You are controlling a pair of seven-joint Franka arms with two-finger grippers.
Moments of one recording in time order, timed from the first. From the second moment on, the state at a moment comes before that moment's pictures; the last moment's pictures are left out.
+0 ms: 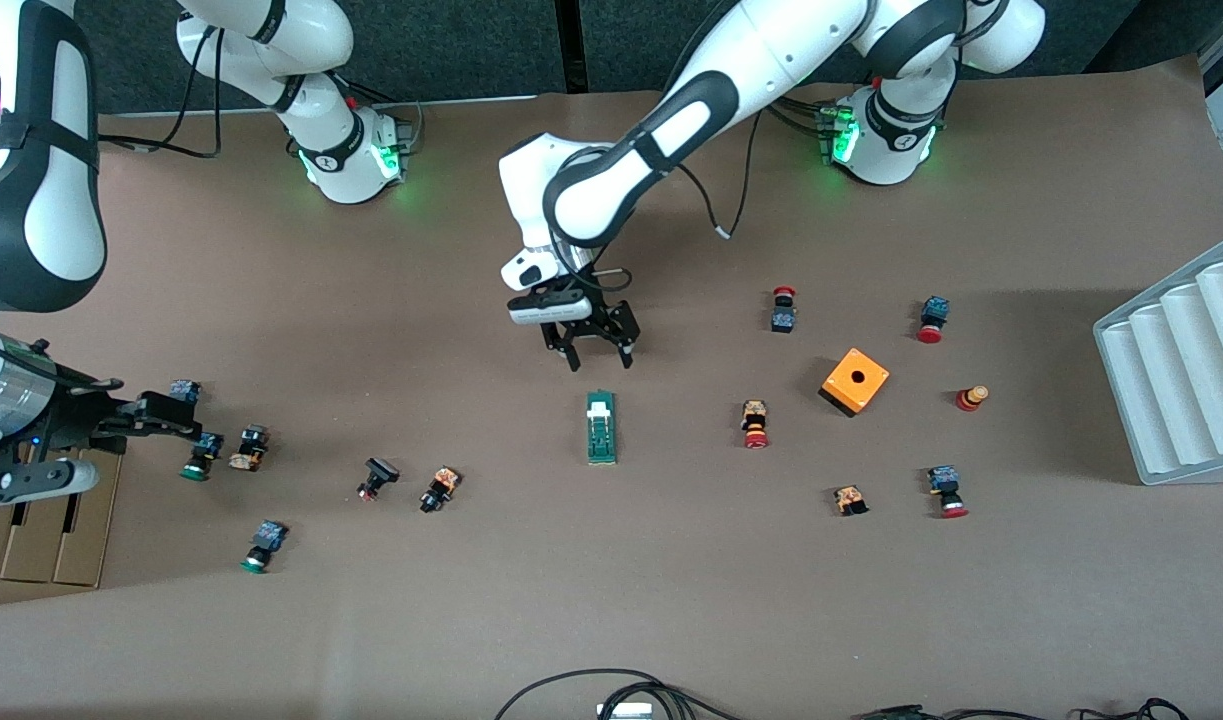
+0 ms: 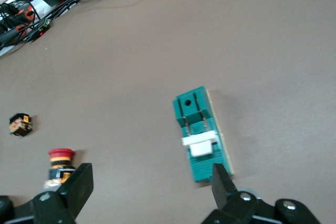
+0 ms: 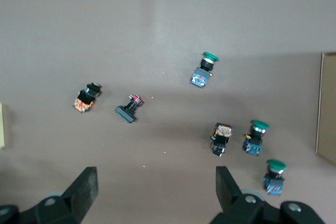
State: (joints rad) left arm -0.72 0.70 -0.39 -1.53 1.06 1.99 -1.27; right arm 0.05 0.28 -0.11 -1.46 0.10 1.74 -0.08
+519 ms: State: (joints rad) left arm -0.55 0.57 -0.39 -1.51 0.66 1.99 -0.70; right arm -0.03 0.24 -0.10 -1.46 0.09 1.73 0.00
